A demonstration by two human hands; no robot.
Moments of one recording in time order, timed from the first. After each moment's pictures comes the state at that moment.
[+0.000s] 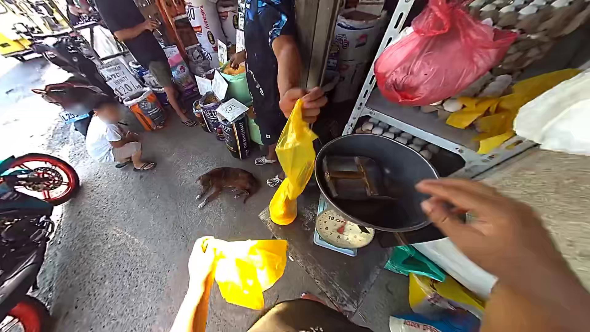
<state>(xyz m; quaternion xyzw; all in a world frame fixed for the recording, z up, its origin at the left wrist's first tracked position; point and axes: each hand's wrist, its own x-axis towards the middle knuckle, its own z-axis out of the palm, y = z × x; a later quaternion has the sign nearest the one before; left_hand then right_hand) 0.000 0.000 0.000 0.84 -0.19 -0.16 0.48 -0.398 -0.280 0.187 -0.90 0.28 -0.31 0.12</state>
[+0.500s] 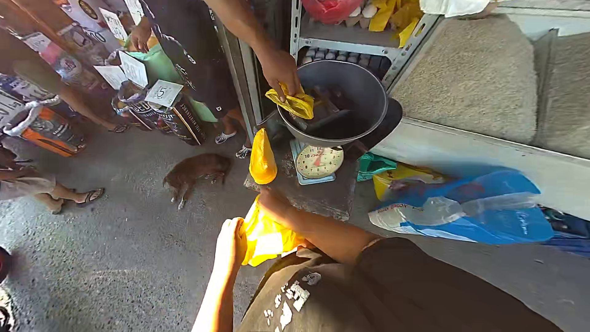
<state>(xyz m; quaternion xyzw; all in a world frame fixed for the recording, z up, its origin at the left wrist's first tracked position) -0.006 0.010 0.005 0.78 -0.56 -0.21 0.19 -0.136 -0.131 0.006 -0.87 0.40 0.09 0.28</state>
